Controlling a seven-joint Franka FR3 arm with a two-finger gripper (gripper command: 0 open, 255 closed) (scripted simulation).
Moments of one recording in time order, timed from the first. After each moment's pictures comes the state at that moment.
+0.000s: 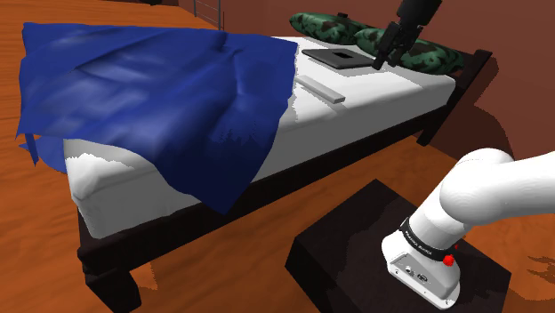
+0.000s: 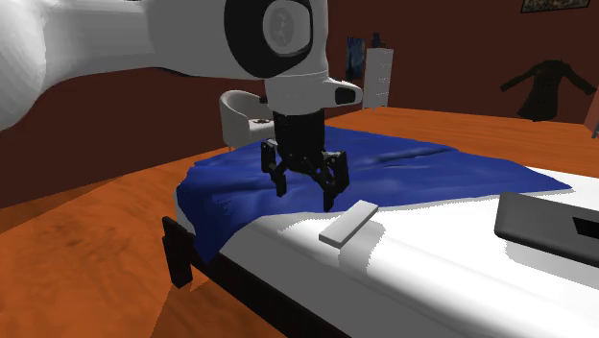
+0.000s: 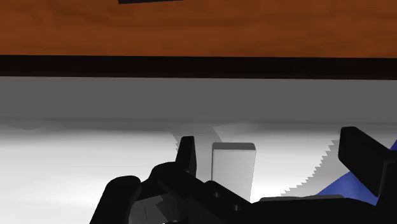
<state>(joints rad) 0.02 -0.81 -0.06 -2.28 -0.02 1.60 -0.06</state>
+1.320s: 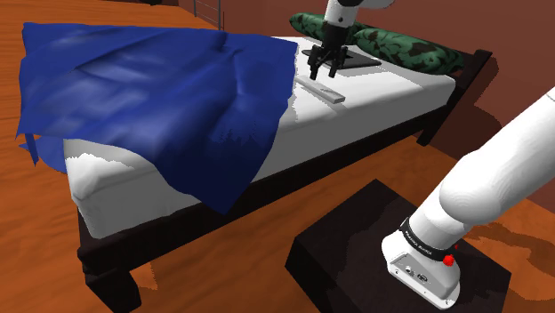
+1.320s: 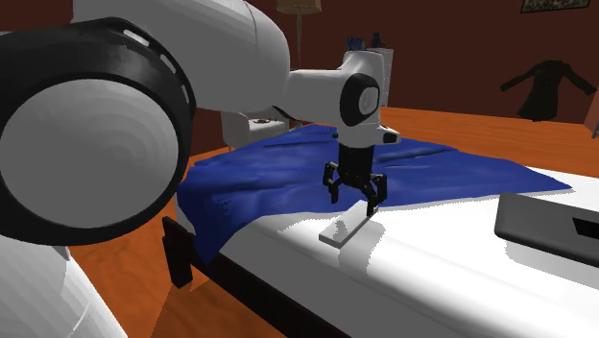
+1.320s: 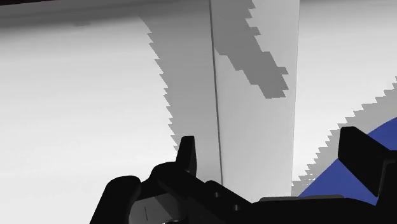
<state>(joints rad) 0.02 -0.16 -0.07 -1.98 0.00 1.84 0.01</state>
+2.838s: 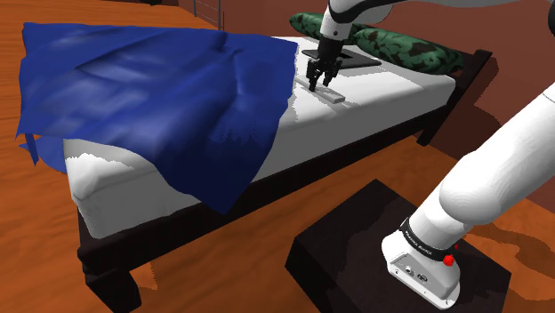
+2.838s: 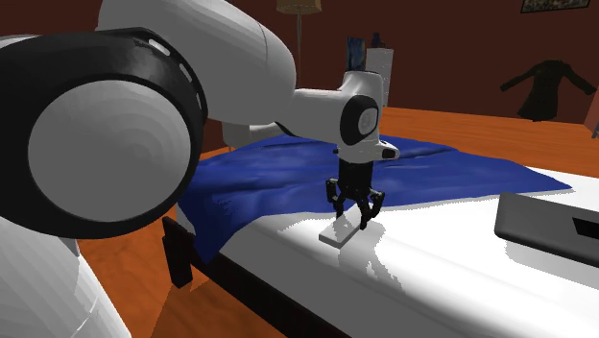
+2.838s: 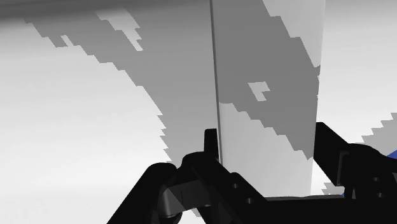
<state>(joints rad) 0.02 -0.13 -0.07 -2.05 0.00 1.93 0.01</state>
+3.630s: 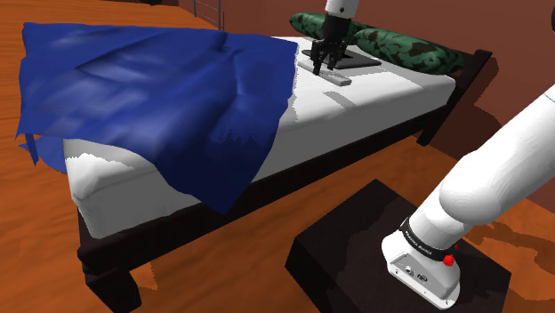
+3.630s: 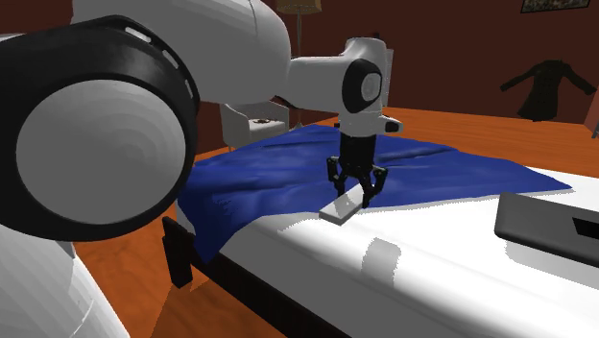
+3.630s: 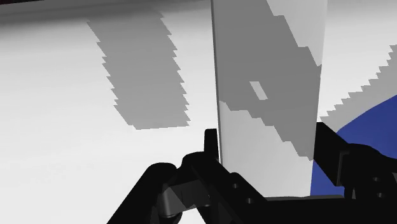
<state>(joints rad) 0.02 -0.14 -0.07 -1.91 0.00 1.78 0.01</state>
